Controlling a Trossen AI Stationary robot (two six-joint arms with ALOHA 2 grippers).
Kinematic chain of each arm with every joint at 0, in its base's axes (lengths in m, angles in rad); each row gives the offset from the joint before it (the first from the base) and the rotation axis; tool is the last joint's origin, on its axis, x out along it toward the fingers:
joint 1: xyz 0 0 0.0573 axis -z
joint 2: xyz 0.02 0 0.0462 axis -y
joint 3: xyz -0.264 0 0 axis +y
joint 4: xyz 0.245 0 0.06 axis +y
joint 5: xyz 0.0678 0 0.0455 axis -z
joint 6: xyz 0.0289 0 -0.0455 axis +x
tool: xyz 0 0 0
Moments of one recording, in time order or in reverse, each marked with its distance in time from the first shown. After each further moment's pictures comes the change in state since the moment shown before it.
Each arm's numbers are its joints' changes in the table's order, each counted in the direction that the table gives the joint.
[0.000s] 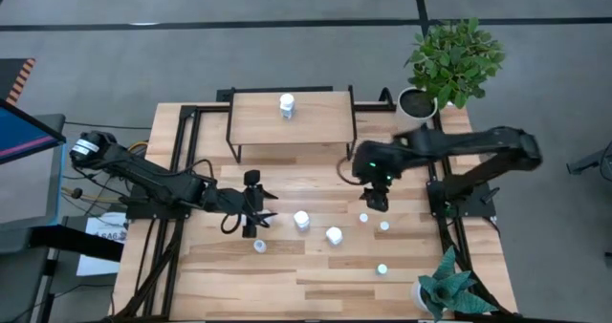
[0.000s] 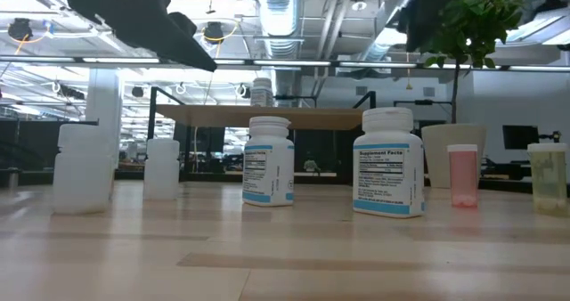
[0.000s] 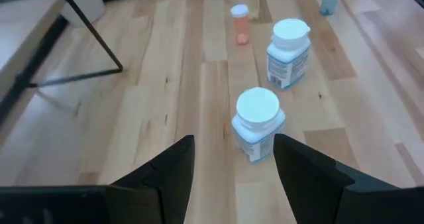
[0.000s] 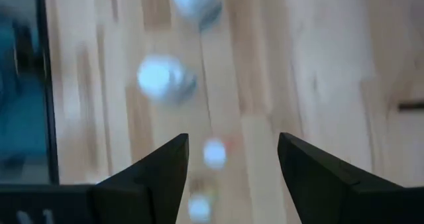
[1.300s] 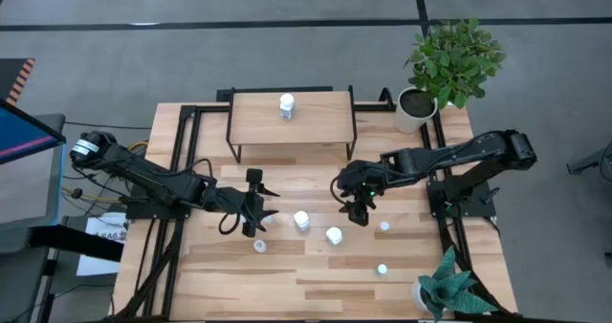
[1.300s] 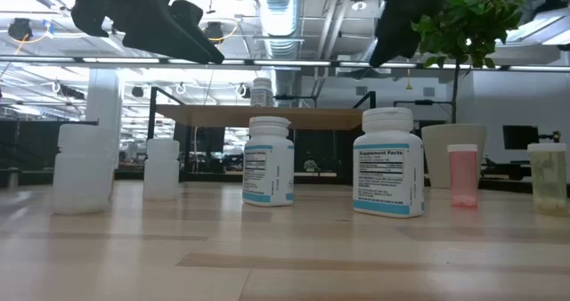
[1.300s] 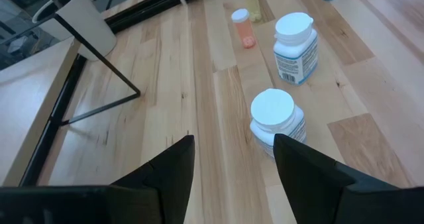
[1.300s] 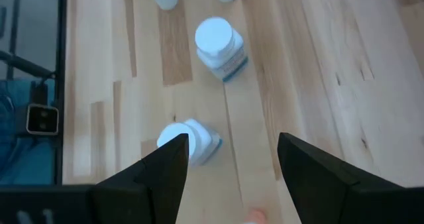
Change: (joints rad) left arm -0.003 0.000 0.001 -0.026 -0.031 0.211; right arm -0.066 -0.098 0.090 -0.296 0.026 0.095
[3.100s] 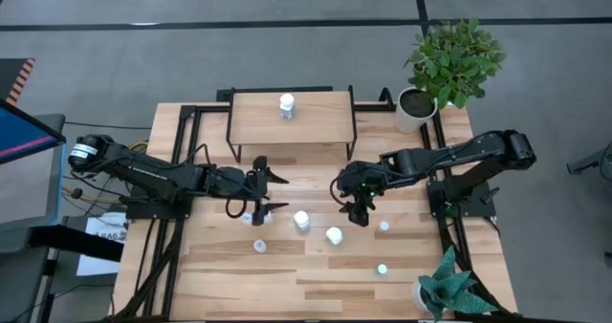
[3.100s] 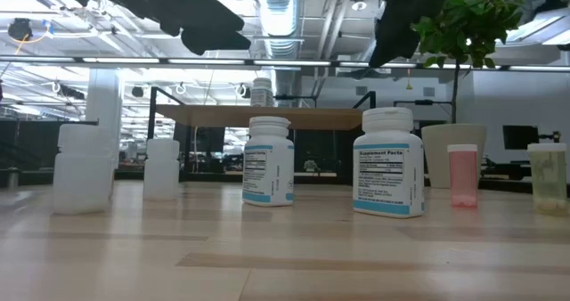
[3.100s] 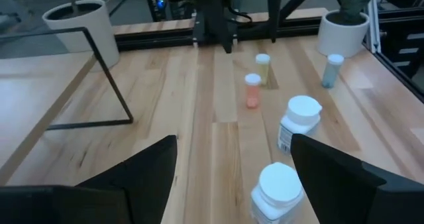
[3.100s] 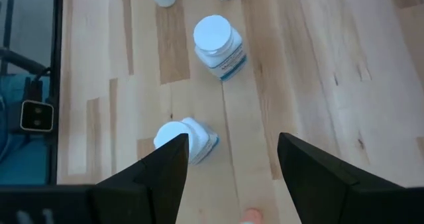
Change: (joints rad) left arm -0.154 0.000 0.000 -0.200 0.195 -0.171; right arm -0.028 -0.006 -0.002 -0.002 0.009 -0.014
